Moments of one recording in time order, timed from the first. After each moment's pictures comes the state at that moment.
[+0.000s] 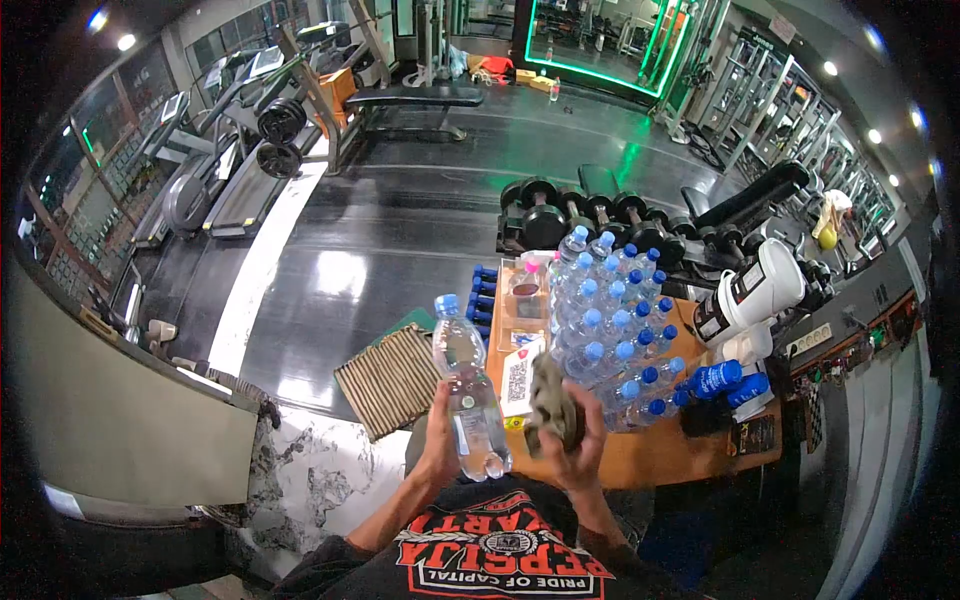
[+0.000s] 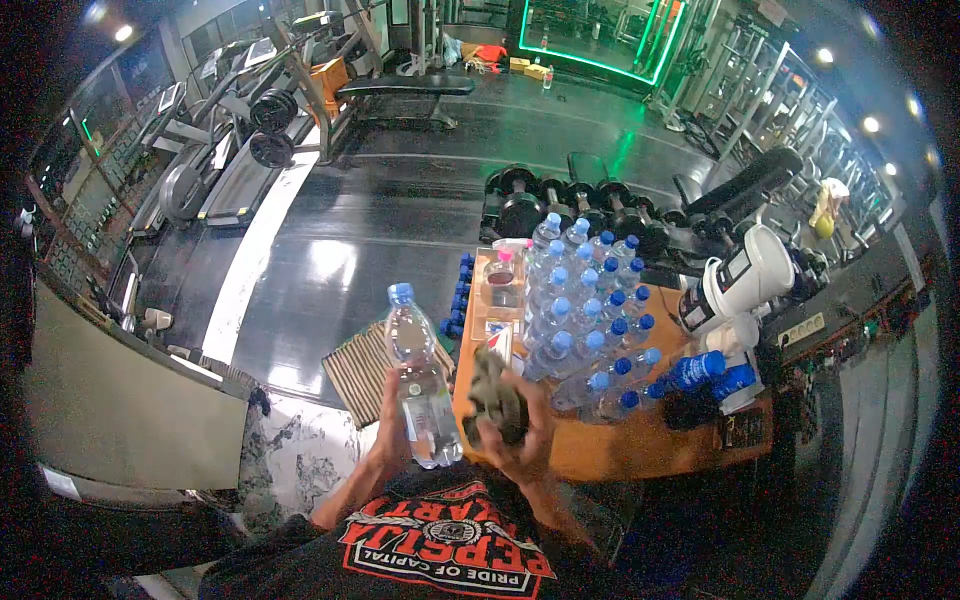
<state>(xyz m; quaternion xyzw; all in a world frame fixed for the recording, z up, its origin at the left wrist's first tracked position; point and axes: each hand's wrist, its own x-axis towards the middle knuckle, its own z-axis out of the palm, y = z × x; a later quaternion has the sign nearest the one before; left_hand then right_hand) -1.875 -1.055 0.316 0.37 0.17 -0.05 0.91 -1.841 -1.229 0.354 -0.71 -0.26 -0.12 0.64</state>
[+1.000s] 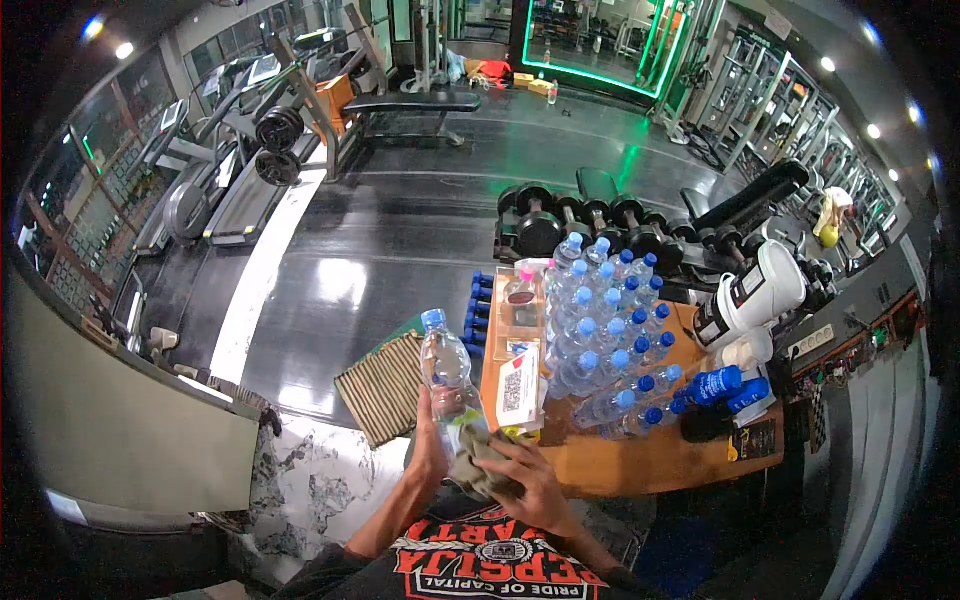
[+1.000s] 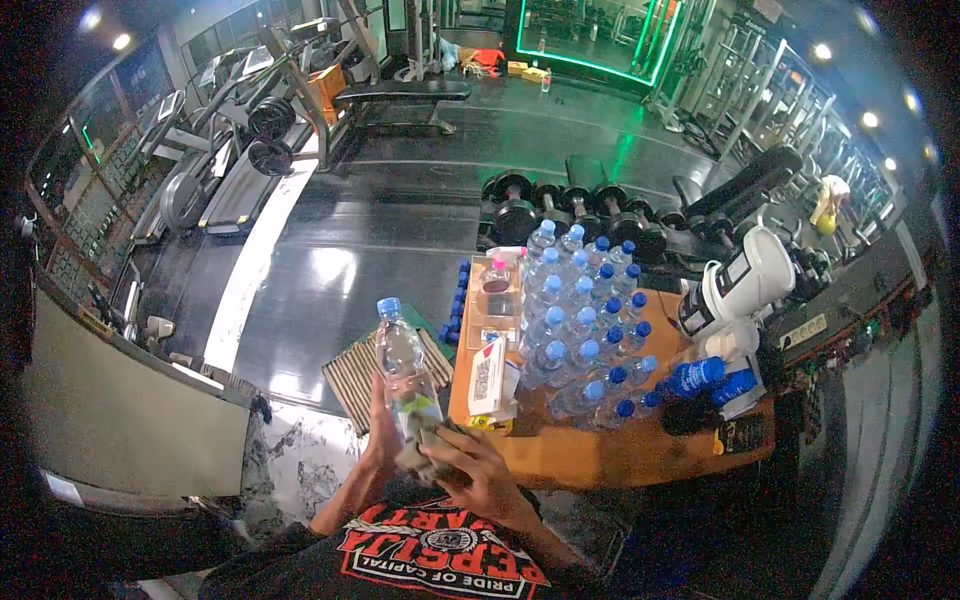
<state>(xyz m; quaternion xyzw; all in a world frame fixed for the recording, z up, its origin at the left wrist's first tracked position) -1.859 -1.052 0.297 0.29 0.21 -0.06 0.93 -1.868 -1.234 0.334 -0.79 -0.39 -0.01 0.47</state>
